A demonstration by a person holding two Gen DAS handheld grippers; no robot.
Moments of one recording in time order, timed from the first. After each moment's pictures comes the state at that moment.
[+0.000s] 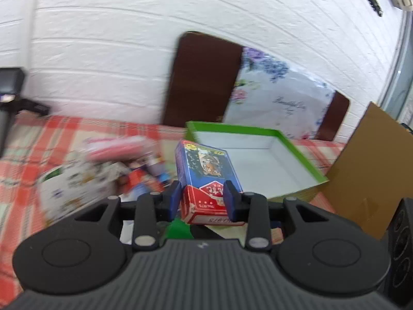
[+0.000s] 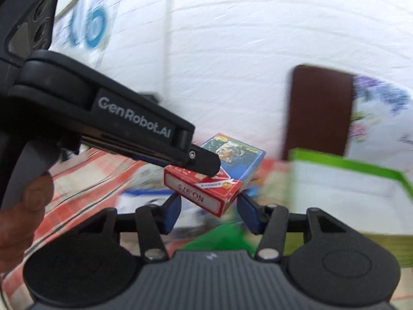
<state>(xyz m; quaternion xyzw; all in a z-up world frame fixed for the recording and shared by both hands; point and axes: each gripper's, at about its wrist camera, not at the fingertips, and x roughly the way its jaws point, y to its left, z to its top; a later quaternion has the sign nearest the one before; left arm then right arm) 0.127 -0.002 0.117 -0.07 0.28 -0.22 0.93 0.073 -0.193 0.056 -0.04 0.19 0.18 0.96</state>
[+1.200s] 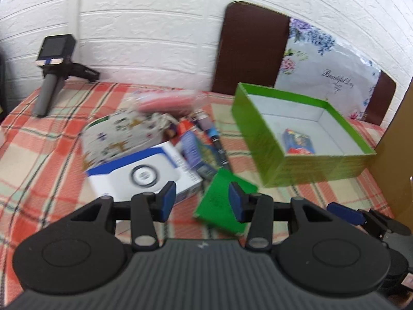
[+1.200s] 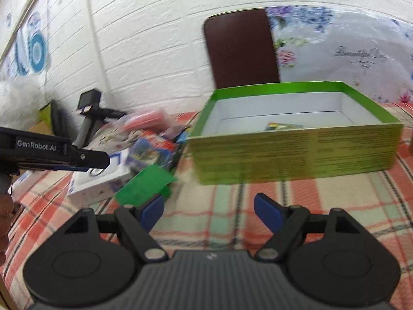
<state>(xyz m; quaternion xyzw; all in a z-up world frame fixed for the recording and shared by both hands) 0.083 0.012 0.080 -0.04 0.32 -0.09 0.94 0.046 -0.249 0.018 0.05 0.29 0.15 0.94</state>
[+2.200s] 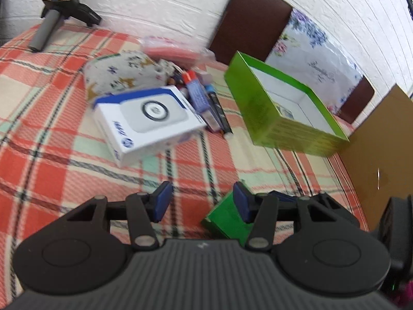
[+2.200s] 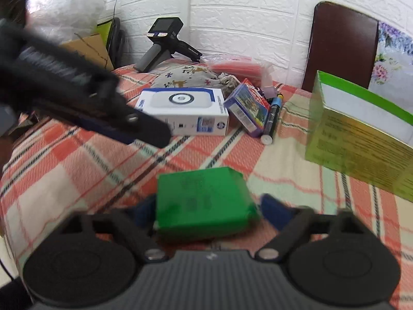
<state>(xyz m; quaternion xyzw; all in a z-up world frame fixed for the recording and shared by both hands) 0.059 0.054 0.050 -0.13 0.39 -0.17 0.90 0.022 -0.154 -0.011 -0.12 0.31 0.23 0.91</state>
